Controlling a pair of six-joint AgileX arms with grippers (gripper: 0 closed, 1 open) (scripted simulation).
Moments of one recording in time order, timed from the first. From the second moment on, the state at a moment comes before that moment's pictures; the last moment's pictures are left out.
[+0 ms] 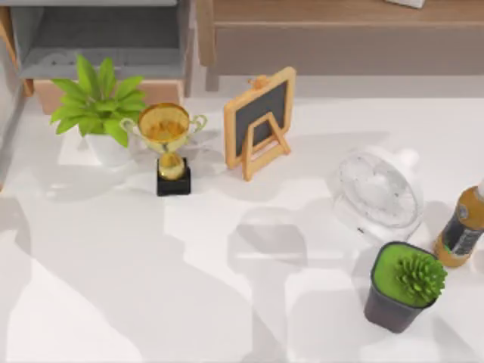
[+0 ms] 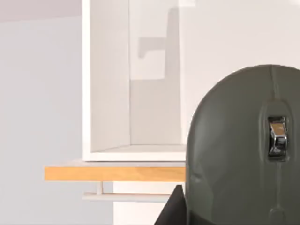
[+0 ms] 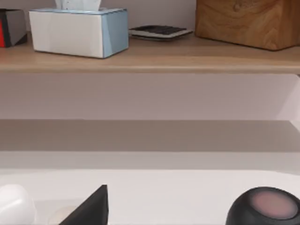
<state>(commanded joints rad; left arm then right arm) 0.46 1.82 1.68 -0.96 0.07 0.52 0.00 0.00 0.00 0.00 0.00 0.00</state>
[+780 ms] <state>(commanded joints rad) 0.53 1.65 1.00 -0.79 0.05 0.57 0.00 0.00 0.00 0.00 0.00 0.00</state>
